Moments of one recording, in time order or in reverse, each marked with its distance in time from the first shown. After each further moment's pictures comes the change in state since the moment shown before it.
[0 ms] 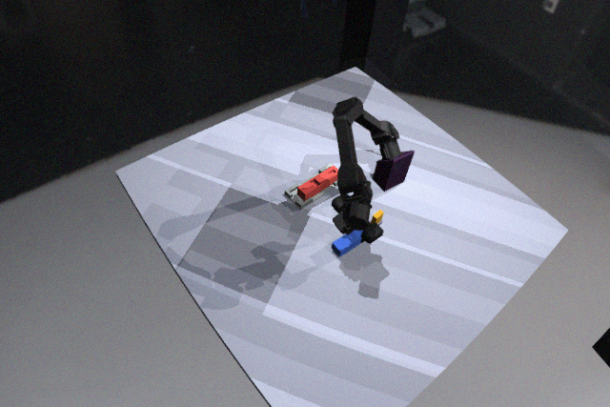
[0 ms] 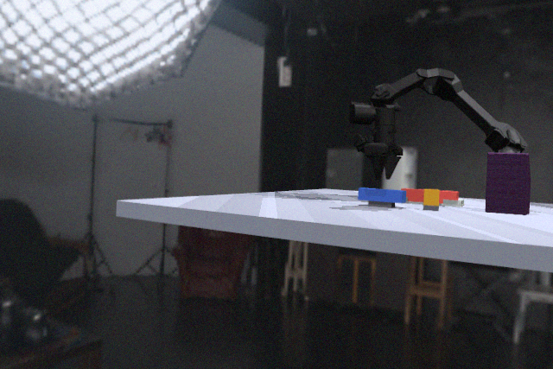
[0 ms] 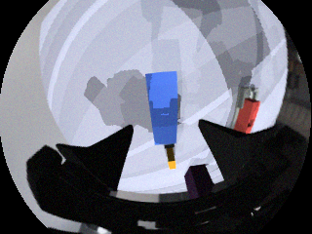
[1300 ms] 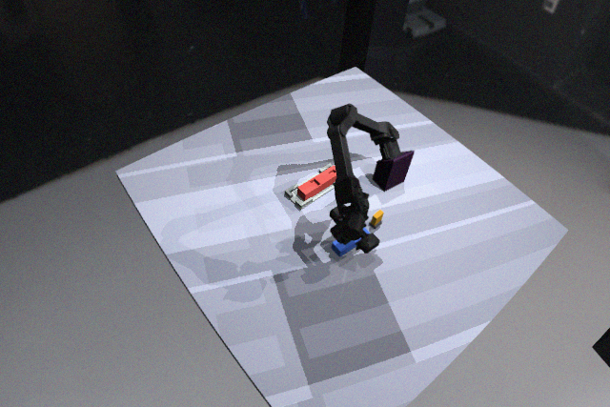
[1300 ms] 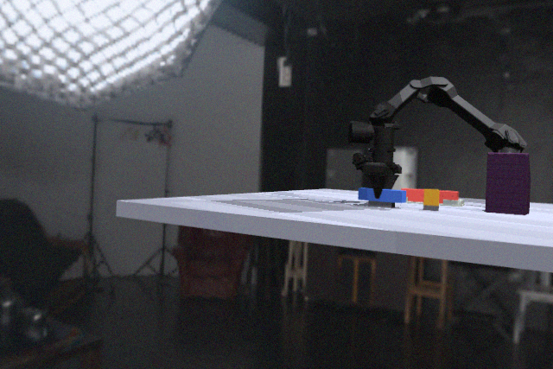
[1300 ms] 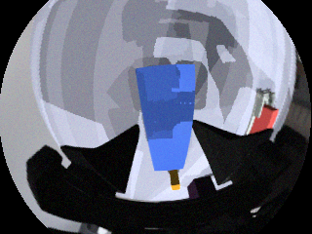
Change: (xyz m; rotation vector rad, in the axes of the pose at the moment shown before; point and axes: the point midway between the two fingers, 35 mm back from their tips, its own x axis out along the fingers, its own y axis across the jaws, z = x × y) arm 0.056 0.000 0.001 0.001 -0.008 0.000
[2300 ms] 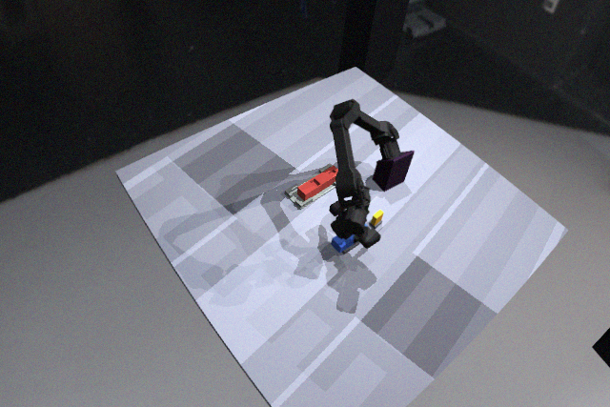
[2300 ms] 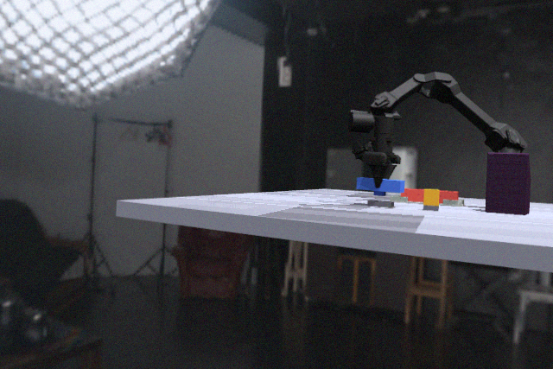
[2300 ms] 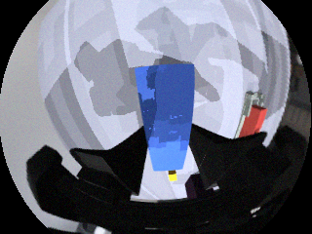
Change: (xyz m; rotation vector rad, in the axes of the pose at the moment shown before) arm -0.030 0.000 0.005 -0.015 -0.026 0.001
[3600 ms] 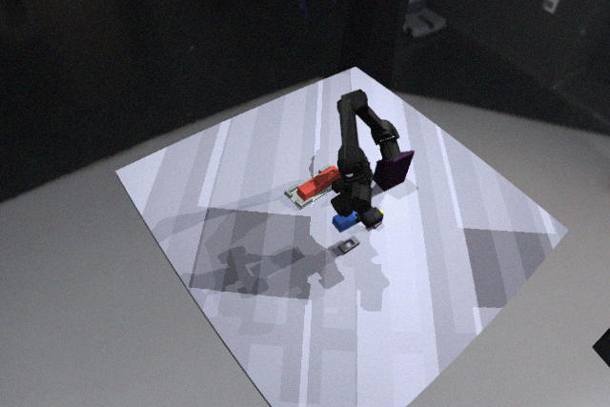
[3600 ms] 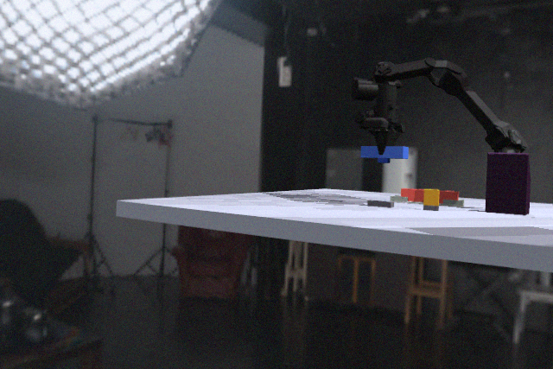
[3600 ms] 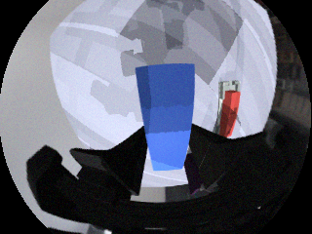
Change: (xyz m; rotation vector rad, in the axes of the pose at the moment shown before) arm -0.096 -0.012 -0.001 0.078 0.029 0.007
